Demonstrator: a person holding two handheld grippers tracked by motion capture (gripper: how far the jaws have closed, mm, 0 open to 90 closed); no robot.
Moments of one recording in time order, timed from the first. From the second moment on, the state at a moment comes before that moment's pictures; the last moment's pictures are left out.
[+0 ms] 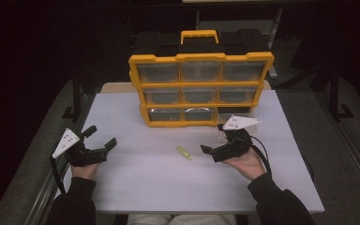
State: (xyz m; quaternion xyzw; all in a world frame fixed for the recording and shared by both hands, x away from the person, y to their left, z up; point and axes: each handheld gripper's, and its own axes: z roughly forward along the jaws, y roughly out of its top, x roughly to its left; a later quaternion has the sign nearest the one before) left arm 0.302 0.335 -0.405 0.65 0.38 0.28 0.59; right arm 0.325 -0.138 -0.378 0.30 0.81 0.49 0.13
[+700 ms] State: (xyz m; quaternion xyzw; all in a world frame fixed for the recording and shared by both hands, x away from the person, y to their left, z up) left arm 0.302 0.336 -0.406 0.65 0.38 0.28 0.59; right arm 0.341 -0.101 -0.370 0.29 0.83 0.45 0.11
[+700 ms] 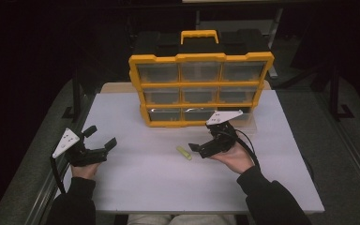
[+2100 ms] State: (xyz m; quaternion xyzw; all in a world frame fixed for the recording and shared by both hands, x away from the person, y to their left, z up) left arm 0.302 0.335 -0.406 0.66 0.38 0.27 0.59; right arm 0.367 -0.042 -0.381 0.26 0.90 0.36 0.05
